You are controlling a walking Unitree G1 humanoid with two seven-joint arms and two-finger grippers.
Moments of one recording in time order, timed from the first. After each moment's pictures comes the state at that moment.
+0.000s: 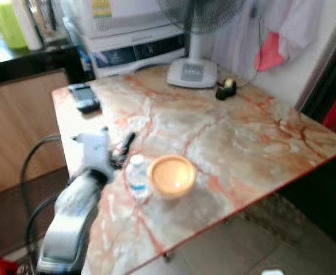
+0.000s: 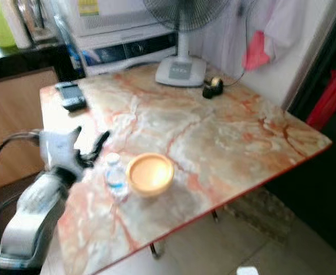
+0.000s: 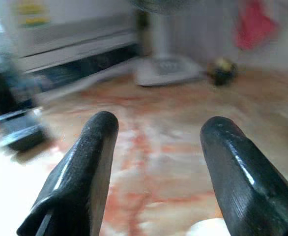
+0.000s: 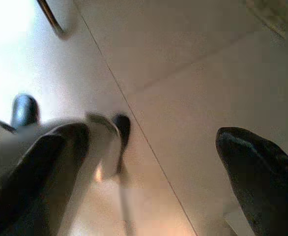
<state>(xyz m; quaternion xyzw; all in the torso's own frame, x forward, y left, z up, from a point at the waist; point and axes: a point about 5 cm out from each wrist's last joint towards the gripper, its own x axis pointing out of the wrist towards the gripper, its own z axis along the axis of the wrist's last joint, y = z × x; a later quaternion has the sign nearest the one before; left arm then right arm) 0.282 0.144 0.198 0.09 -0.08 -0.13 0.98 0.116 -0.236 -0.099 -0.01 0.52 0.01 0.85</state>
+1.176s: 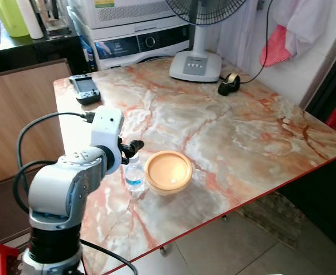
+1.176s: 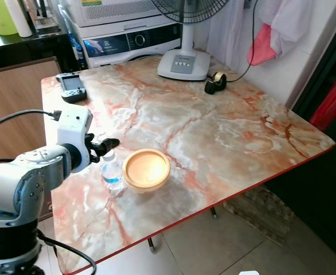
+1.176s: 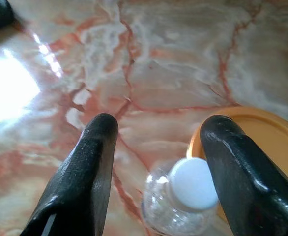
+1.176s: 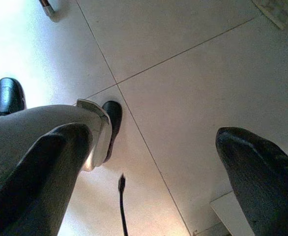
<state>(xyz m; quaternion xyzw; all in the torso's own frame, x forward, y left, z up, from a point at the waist) 0.291 0.144 0.223 0.04 0.18 -0.11 0.98 0.114 -0.236 -0.099 -0.01 0.53 0.00 0.85</state>
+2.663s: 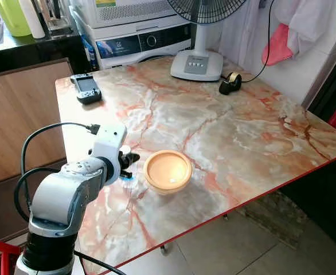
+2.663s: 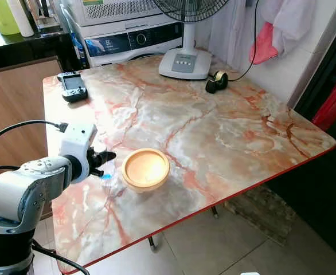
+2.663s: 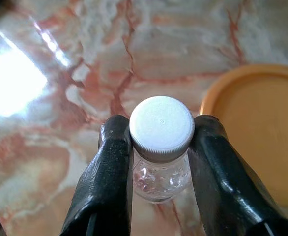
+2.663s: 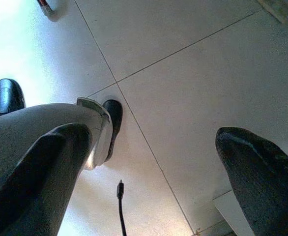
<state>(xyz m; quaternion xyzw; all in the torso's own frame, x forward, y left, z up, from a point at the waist) 0.290 0.149 0.205 0.09 0.20 -0.12 0.97 0.112 -0.236 -0.100 0.00 0.53 -0.01 0.85</state>
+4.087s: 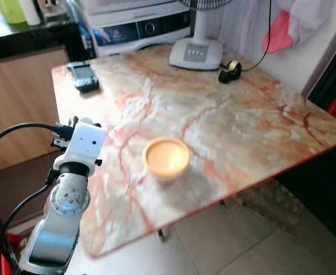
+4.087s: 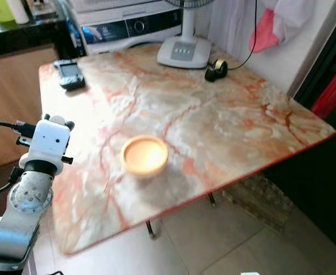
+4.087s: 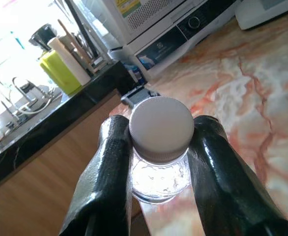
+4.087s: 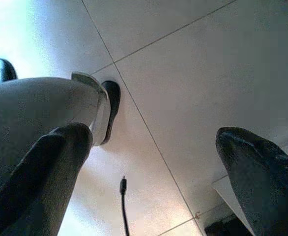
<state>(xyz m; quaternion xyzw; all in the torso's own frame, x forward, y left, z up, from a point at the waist) 0.273 0.184 0.207 0.27 -0.09 0.08 0.95 0.110 -0.236 -0.101 0.00 0.53 -0.01 0.85</state>
